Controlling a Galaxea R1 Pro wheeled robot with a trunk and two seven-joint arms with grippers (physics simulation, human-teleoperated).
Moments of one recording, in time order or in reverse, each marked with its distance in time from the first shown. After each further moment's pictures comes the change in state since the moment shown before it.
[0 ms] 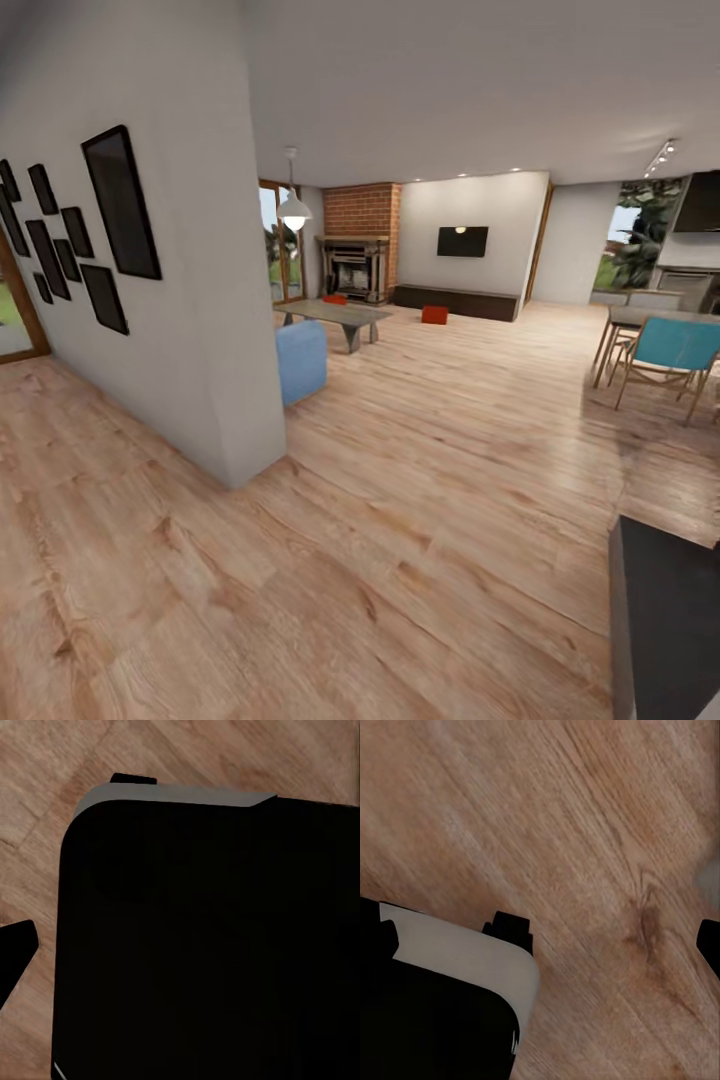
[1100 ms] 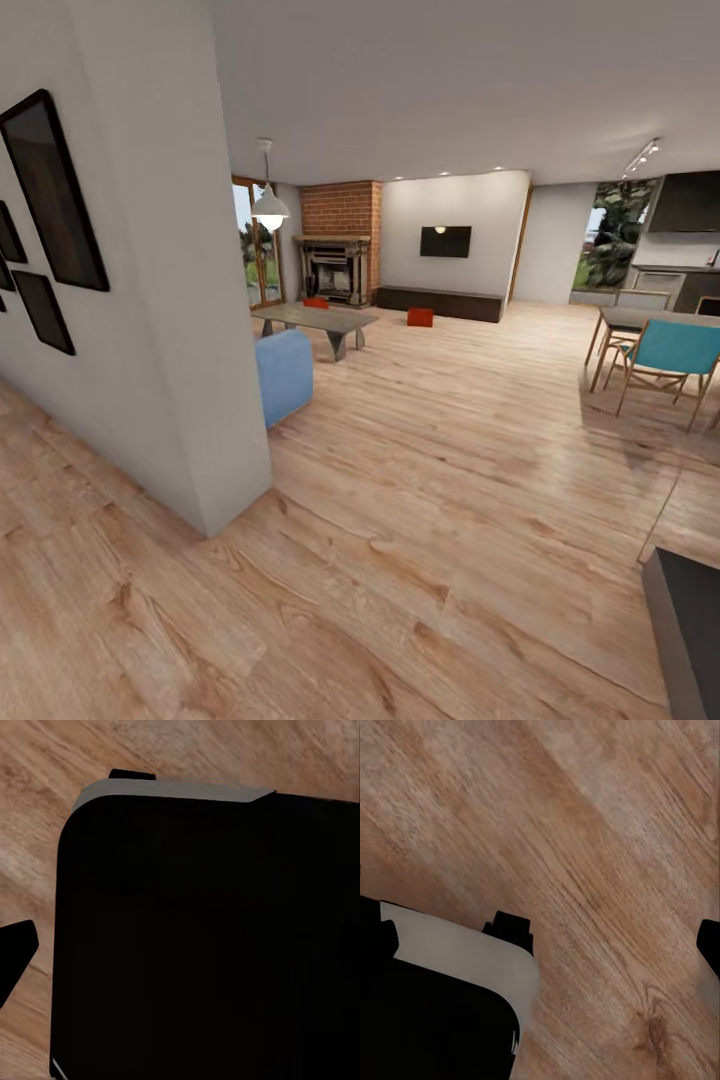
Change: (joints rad) left arm 0.000 -0.002 -0.001 0.002 0.001 0.006 0.000; right arm 0.000 0.001 0.001 0.001 0.006 -0.001 0.000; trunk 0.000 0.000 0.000
